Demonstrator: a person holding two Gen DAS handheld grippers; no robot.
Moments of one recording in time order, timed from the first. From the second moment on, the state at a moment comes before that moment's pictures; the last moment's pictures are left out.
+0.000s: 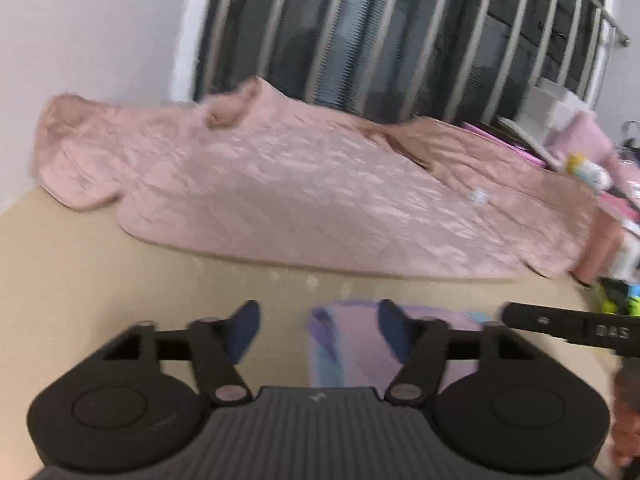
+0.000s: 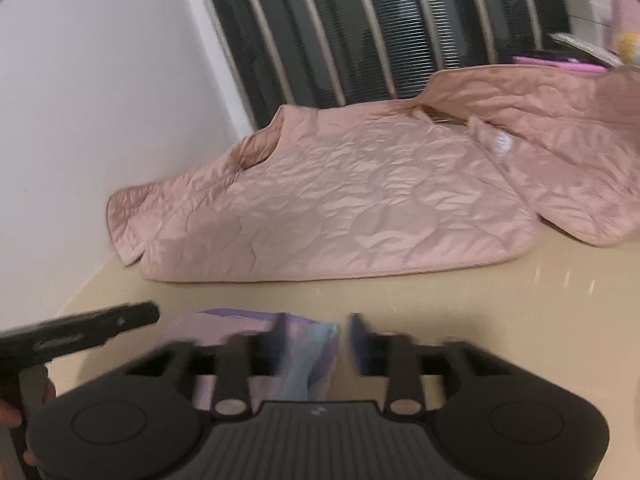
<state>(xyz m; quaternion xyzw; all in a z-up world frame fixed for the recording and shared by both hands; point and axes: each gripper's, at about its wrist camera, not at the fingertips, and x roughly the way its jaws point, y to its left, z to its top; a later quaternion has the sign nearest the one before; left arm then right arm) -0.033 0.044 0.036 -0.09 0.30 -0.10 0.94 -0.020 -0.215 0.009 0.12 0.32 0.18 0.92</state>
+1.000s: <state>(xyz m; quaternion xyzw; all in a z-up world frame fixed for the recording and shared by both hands) -0.045 0.010 0.032 -0.13 0.31 -0.08 0.94 -0.036 -0.175 0.002 0.07 0.32 0.19 0.93</state>
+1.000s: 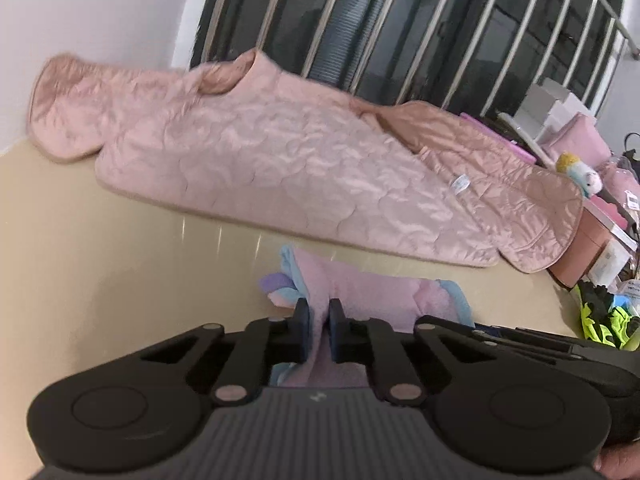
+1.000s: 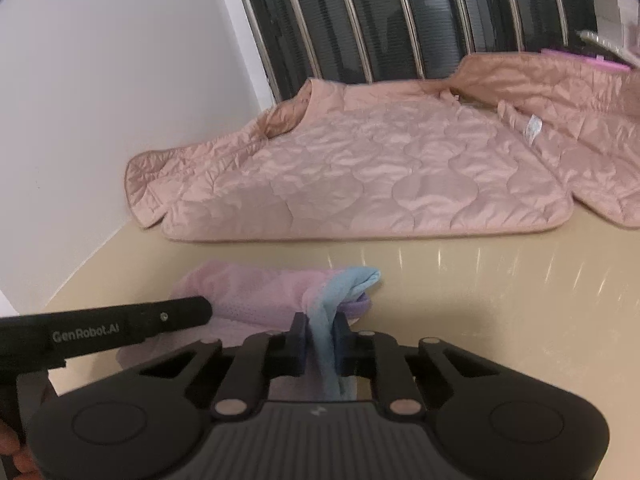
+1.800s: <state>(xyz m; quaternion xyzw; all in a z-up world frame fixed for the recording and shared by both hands) 0.012 -0.042 0.122 -0.12 0.25 -0.13 0.95 0.002 -0.218 0.100 0.04 0.24 0.15 0.96</state>
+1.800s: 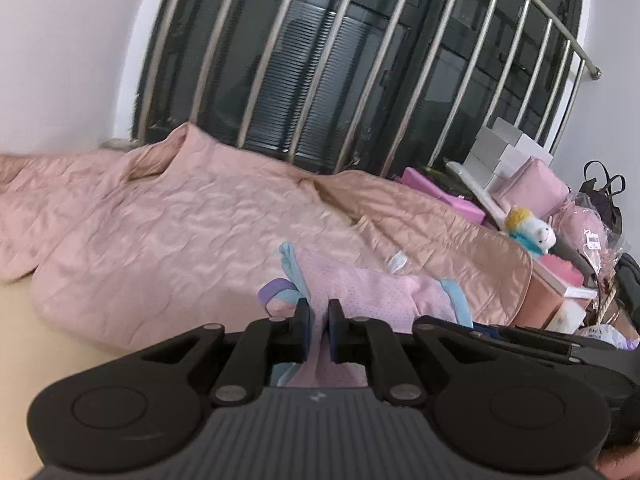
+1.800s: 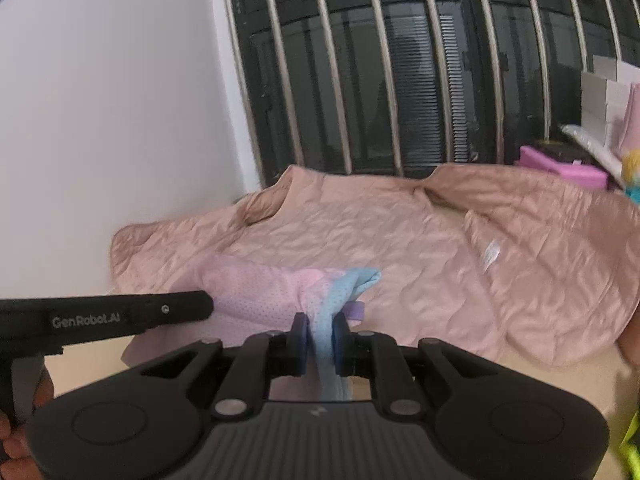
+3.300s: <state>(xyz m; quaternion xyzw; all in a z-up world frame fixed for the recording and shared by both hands) 0.242 -0.118 0.042 -0.11 0.35 -0.13 0.92 0.236 -0.297 0.052 0.11 0.32 0.02 0.94</state>
